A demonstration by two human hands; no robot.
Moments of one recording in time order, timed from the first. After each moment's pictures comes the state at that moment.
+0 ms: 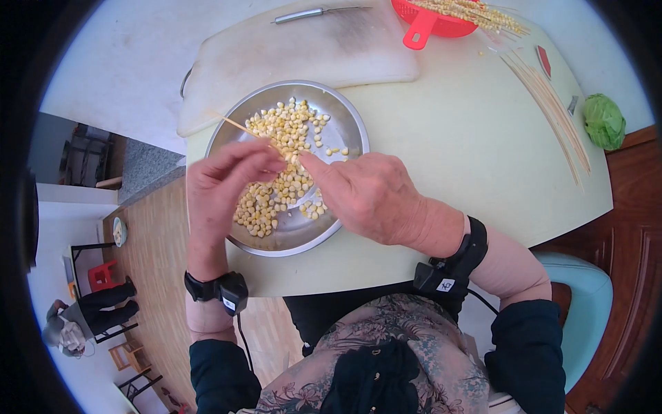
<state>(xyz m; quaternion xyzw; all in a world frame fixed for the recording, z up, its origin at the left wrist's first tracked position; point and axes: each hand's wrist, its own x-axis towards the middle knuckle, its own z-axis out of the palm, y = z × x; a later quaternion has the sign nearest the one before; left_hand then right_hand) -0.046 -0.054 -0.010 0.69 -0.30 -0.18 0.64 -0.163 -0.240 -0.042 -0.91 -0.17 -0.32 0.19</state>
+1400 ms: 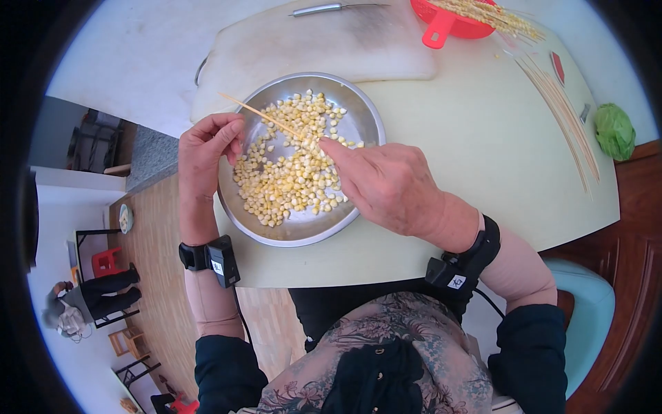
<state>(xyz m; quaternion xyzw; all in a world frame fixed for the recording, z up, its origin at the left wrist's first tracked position) 0.012 -0.028 -0.019 0.74 -0.21 -0.15 0.62 -0.162 -0.244 -0.042 -0.91 -0.16 -0.32 0.22</state>
